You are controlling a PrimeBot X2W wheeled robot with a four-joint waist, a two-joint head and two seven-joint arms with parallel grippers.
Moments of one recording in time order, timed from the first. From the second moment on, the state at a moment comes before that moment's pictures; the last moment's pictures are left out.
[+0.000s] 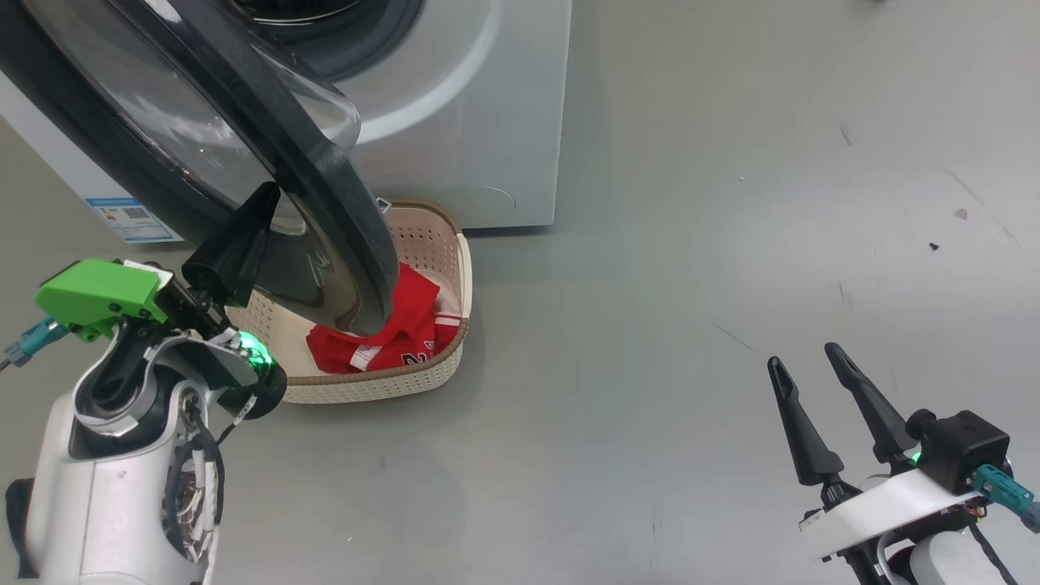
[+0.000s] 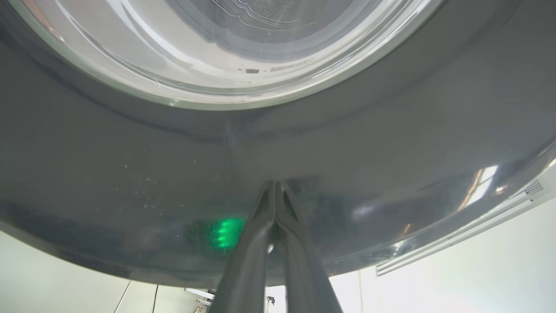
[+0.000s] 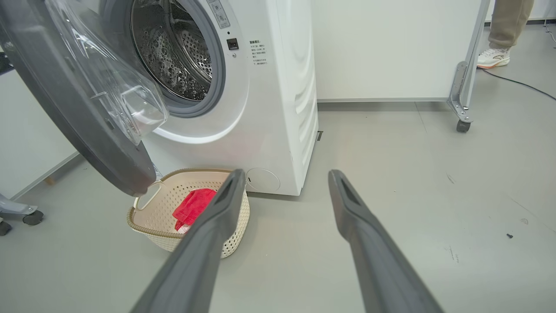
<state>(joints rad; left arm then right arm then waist) -0.47 0.02 0.03 0.25 -1.90 0.13 0.43 0.01 -0.32 0.36 0.06 0.55 0.12 -0.26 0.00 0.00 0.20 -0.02</state>
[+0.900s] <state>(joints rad) -0.59 0.03 -0.16 0.27 -1.97 0.00 0.01 -0.04 -0.34 0.34 0.04 0.59 0.12 -0.26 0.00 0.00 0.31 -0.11</state>
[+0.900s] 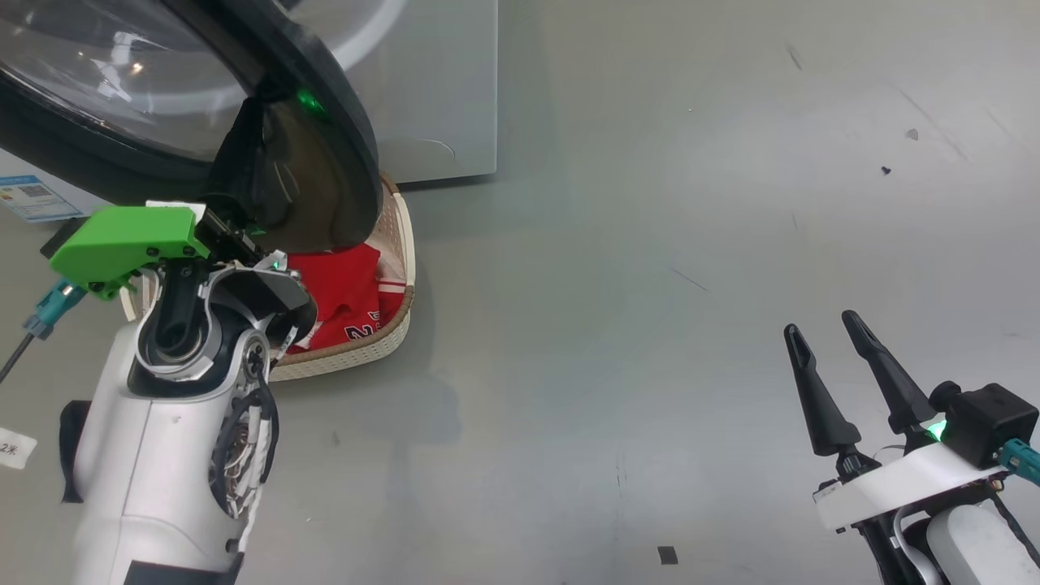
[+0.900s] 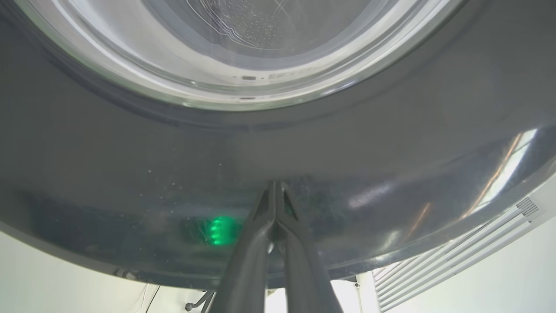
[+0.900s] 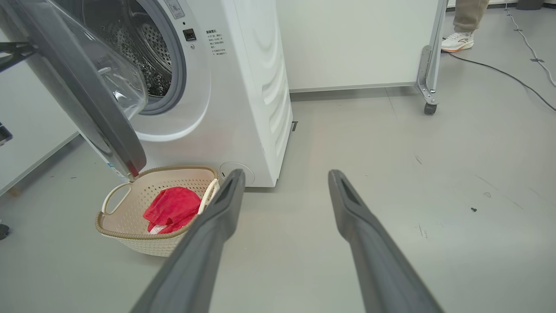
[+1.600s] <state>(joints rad) -0.65 0.03 -0.38 0.37 -1.98 -0.09 -0.12 -0.05 -0.34 0.30 0.04 0.61 0.12 -0.26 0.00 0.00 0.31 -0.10</state>
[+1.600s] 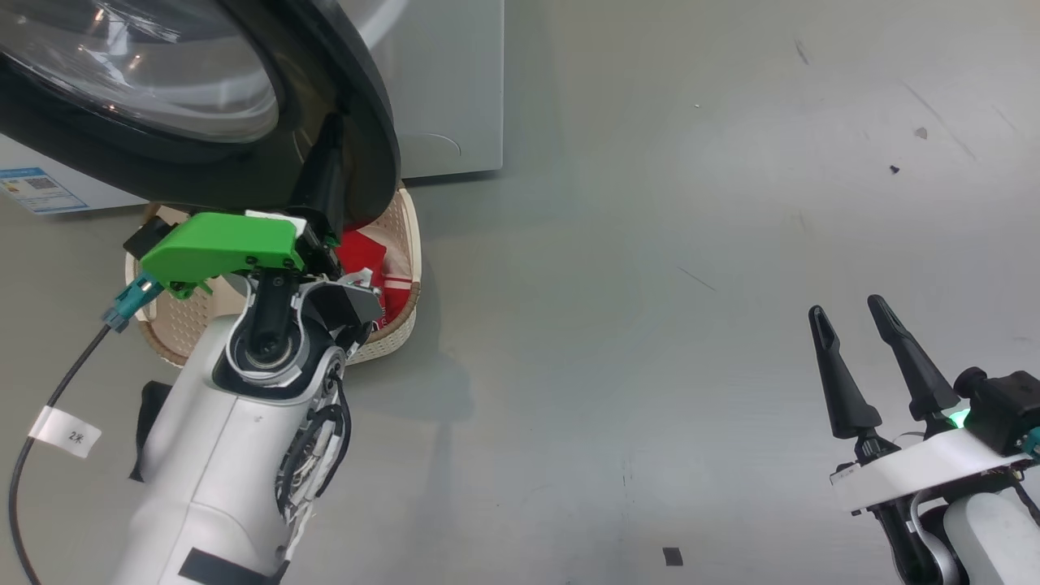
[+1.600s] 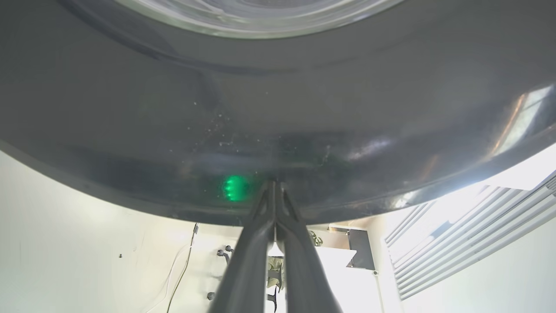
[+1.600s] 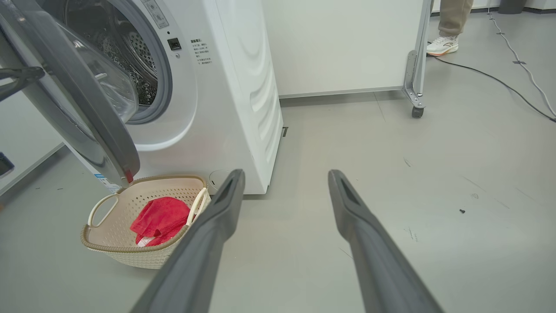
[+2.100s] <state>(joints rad) -0.56 0.17 -0.63 0.48 -1.53 -0.09 -0.16 -0.01 -0.33 0.26 0.07 0.59 0.12 -0.26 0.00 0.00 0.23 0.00</state>
